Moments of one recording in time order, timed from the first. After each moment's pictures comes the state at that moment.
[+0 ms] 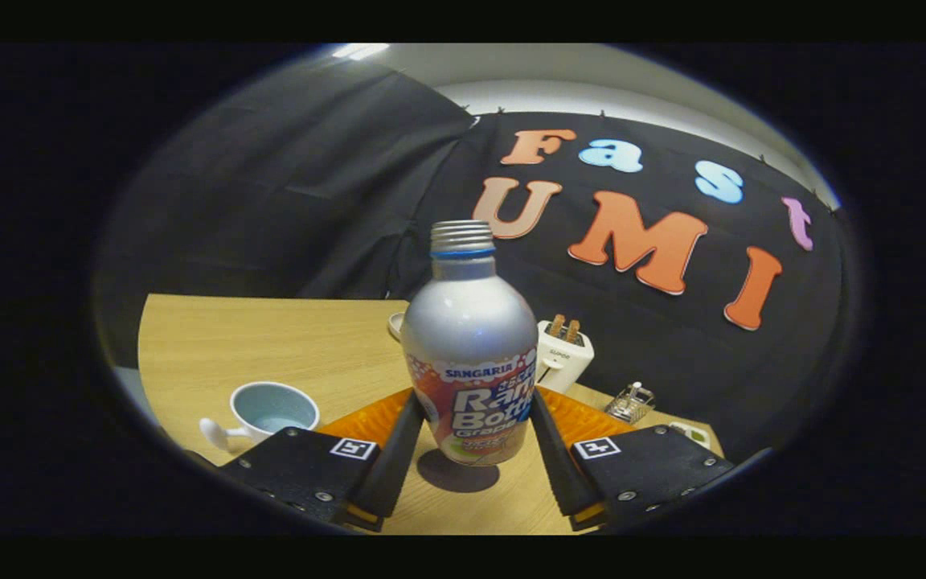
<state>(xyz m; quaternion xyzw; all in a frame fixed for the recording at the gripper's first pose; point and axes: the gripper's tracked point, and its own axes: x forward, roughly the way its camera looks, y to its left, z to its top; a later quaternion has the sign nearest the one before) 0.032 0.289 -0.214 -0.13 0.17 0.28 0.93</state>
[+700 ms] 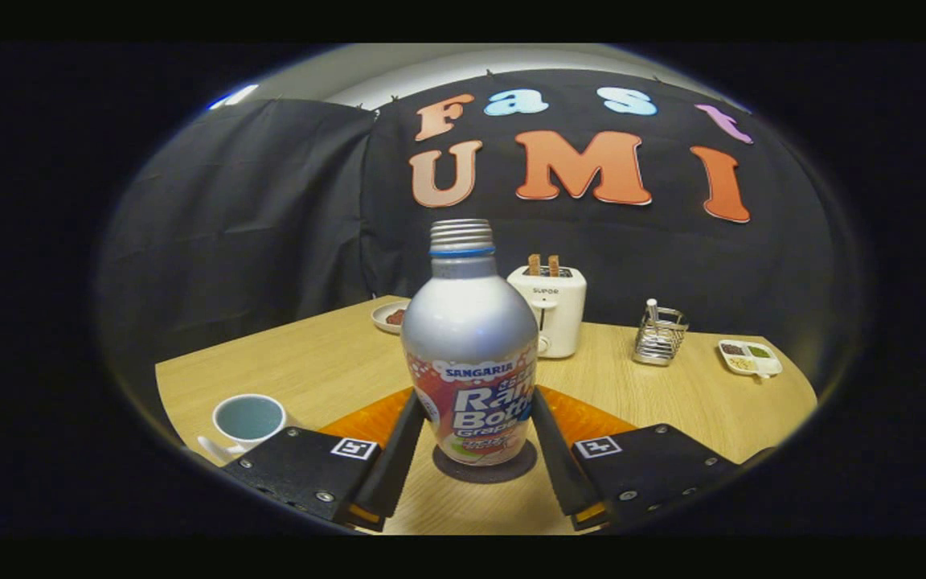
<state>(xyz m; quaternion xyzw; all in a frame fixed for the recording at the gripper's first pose) 0.043 0.263 -0.282 0.00 0.27 0.23 0.93</state>
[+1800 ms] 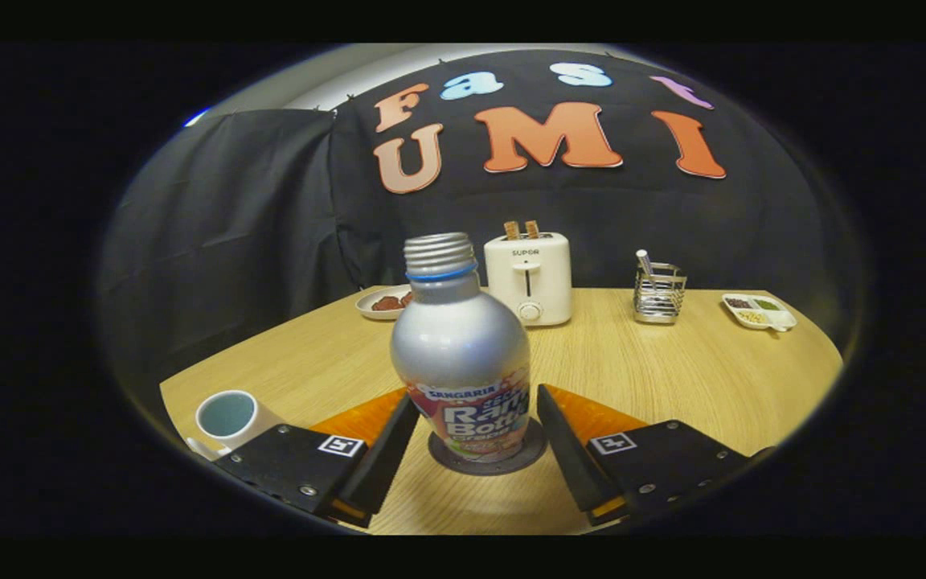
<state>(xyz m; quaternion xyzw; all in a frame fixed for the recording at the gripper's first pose) 0.041 0.256 -0.309 0.05 0.31 0.20 0.93</state>
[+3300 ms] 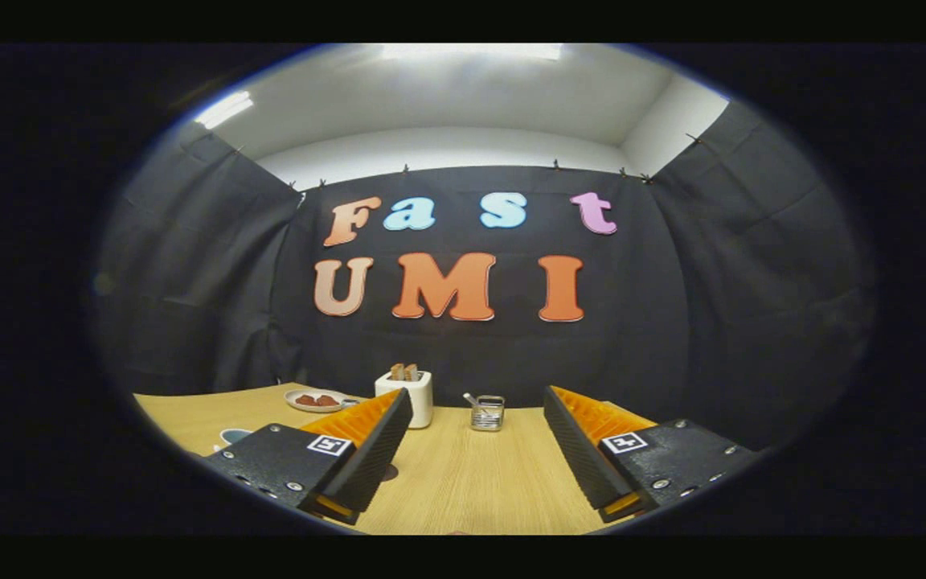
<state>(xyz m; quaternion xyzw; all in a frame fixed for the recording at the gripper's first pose) -0.030 0.079 -0.091 0.01 0.05 0.03 1.00</state>
